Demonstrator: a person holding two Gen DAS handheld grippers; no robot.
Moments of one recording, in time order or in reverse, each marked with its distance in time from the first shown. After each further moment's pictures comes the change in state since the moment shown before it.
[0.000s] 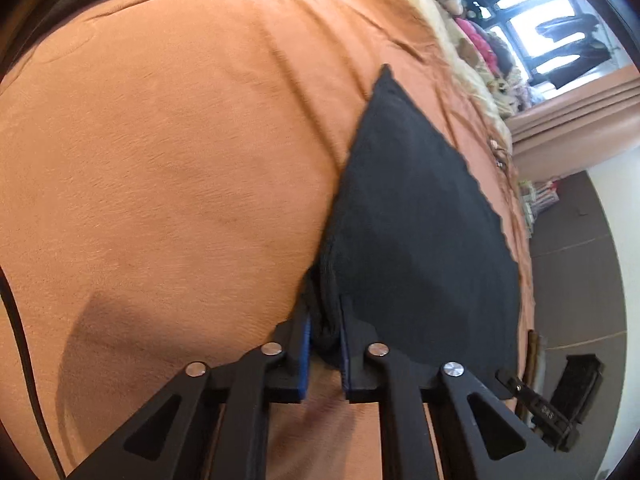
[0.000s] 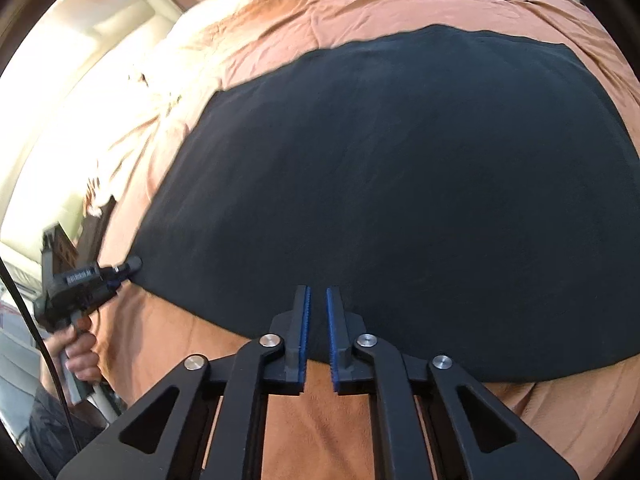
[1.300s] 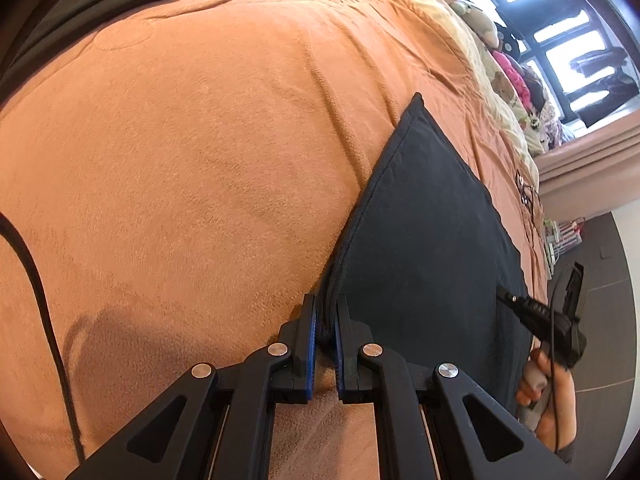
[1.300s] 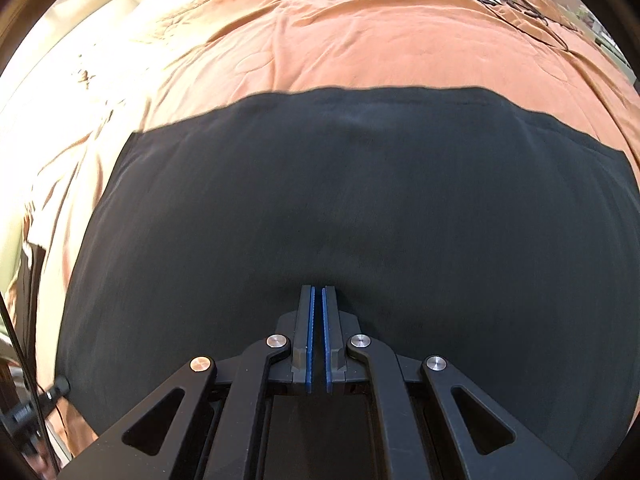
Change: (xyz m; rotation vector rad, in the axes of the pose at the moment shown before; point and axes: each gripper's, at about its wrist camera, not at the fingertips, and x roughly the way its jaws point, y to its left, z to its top) left arm -0.010 -0.008 -0.010 -0.120 -0.092 0.103; right arm 0.111 0.007 0.169 -0.031 0.022 -0.178
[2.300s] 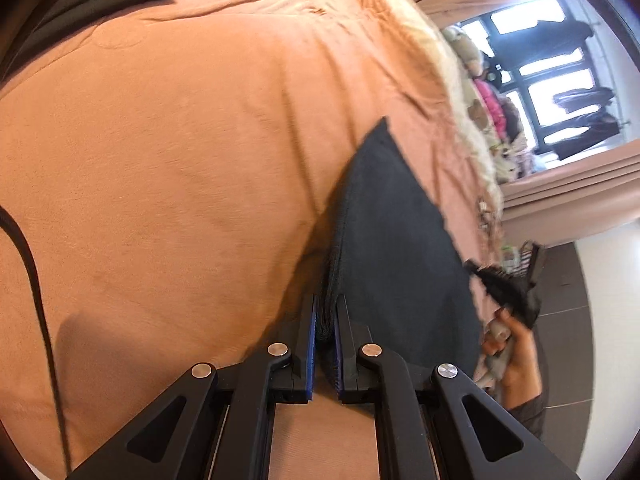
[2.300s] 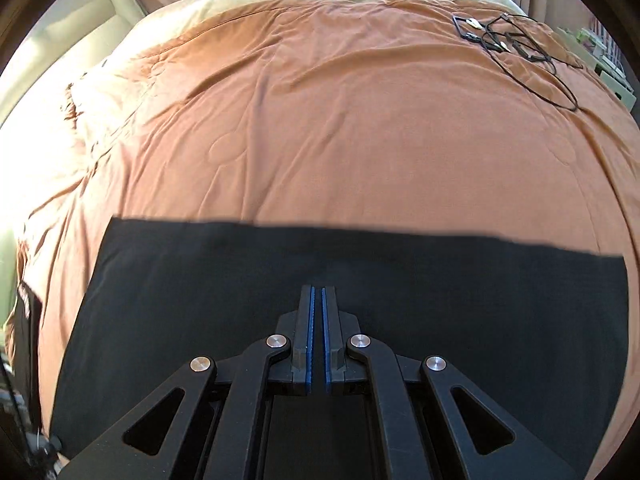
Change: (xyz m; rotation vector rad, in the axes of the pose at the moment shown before) left arm -0.031 -0.009 0.003 -0.090 -0.030 -0.182; right arm -0.009 -0.021 0.073 -0.015 -0.068 -0.014
